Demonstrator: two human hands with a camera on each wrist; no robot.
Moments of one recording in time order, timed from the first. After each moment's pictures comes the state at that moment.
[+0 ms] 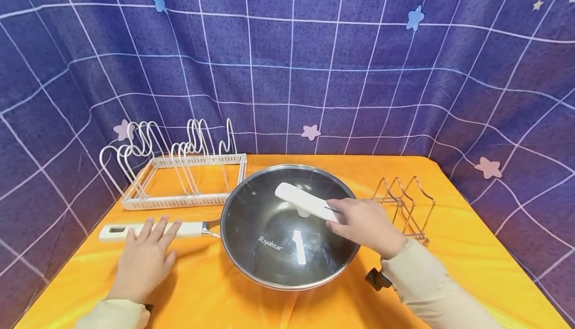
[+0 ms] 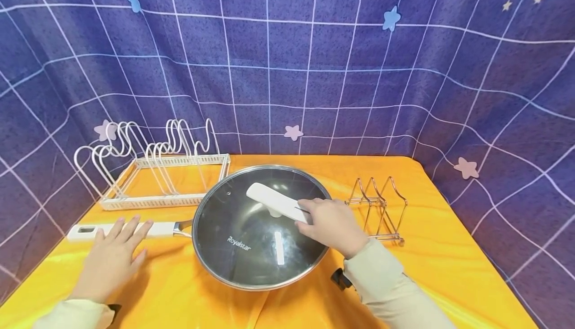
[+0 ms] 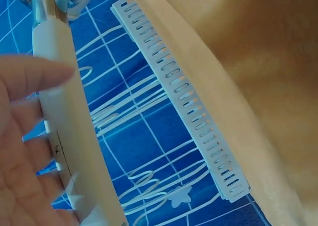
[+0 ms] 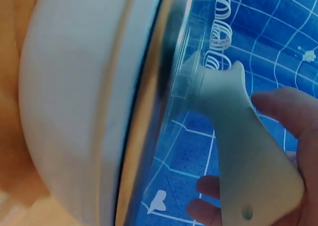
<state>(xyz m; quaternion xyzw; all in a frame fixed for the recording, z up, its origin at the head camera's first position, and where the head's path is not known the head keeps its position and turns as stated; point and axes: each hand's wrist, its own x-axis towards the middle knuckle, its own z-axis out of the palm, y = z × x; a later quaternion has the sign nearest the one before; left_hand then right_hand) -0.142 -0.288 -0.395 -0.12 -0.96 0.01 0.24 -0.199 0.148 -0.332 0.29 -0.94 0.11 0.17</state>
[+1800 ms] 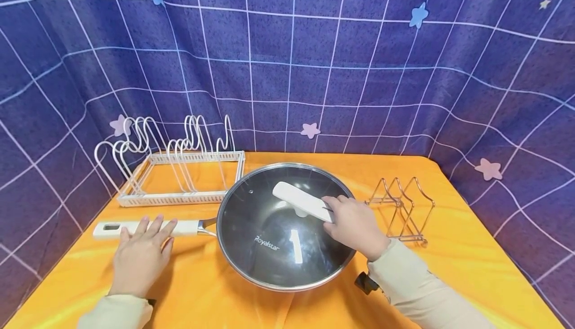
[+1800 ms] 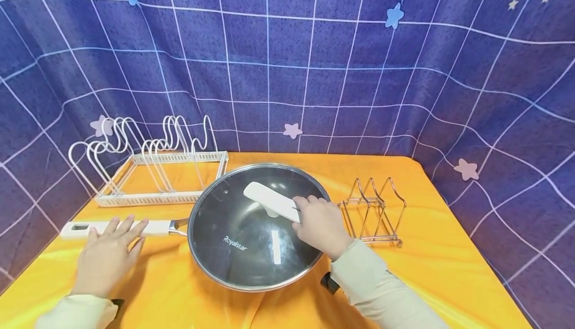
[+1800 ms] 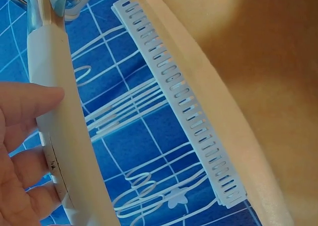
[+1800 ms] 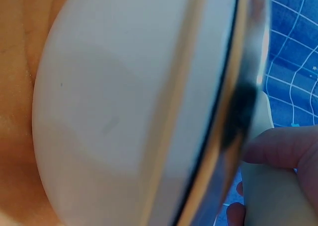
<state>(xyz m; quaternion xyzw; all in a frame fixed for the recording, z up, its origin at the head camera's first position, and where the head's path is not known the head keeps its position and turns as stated) -0.142 -0.273 -0.393 -0.07 -0.95 -0.03 0.32 -0.205 0.128 -0.340 0.22 -0.96 0.09 0.16</state>
